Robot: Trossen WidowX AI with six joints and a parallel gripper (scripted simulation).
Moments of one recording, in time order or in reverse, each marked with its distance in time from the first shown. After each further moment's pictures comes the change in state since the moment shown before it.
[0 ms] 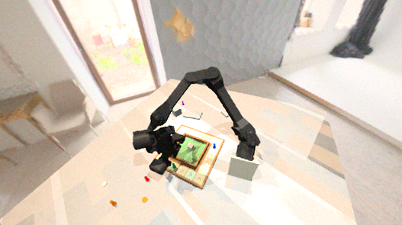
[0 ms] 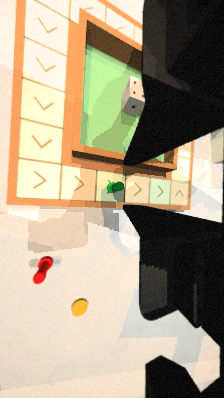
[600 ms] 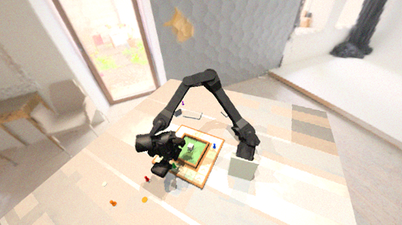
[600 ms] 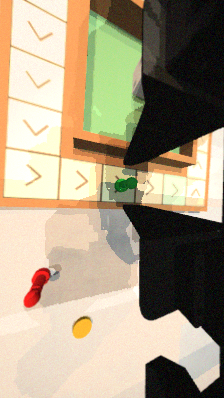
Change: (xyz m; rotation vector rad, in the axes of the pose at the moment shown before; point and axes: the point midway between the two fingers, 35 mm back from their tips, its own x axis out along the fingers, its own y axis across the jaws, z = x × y) arm 0.027 0.000 0.001 0.001 -0.004 0.000
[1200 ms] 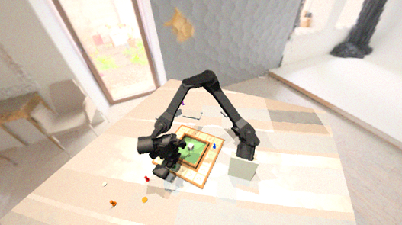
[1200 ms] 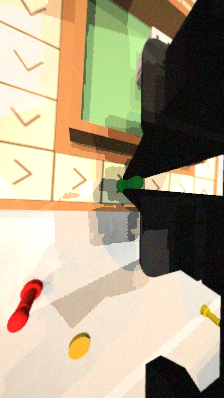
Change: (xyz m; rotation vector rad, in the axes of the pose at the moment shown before) arm 0.014 -0.001 -0.003 -0.004 0.008 -0.005
